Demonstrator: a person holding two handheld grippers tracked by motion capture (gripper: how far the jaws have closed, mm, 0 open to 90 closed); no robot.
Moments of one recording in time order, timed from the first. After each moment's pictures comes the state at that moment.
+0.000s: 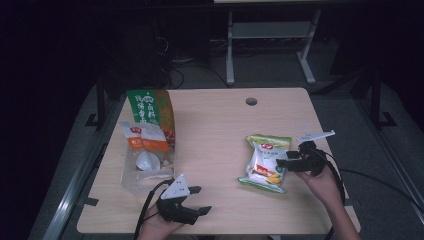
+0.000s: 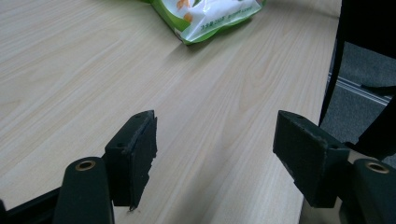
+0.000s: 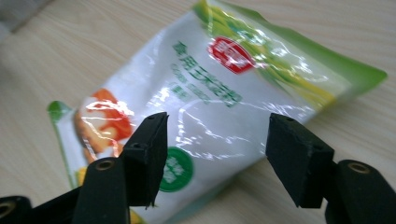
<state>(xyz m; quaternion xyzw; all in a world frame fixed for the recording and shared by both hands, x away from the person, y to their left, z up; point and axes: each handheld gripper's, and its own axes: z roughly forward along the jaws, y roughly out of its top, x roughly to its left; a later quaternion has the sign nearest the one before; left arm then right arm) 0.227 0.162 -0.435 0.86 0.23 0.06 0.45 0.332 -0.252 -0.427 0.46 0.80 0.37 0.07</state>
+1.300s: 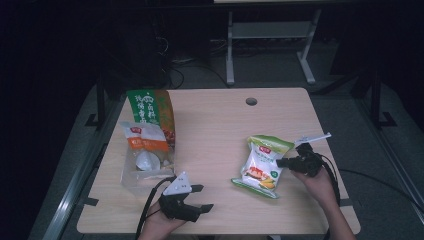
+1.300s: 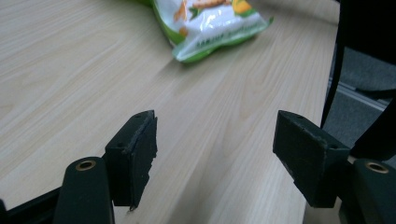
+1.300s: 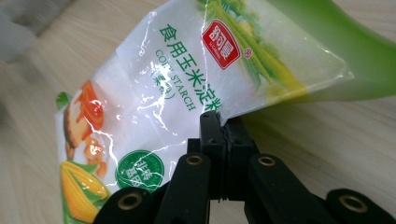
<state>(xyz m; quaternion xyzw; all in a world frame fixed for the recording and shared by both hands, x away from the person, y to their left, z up) 0.235 0.156 -0.434 0.86 0.24 0.04 0.46 0.336 -0.249 -0.443 0.46 0.80 0.39 0.02</state>
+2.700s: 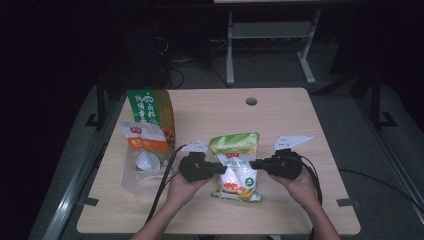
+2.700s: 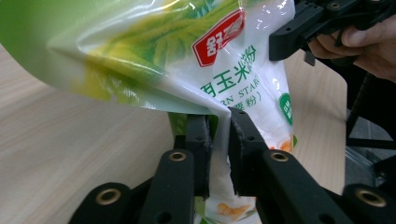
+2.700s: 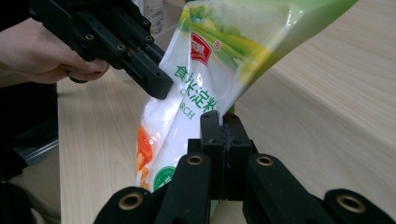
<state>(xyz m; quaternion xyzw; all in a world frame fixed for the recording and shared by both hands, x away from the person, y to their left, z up) 0.316 0.116 -0.418 0.82 0.31 -0.02 0.48 0.311 -0.182 -0.404 0.29 0.82 0.49 0.02</state>
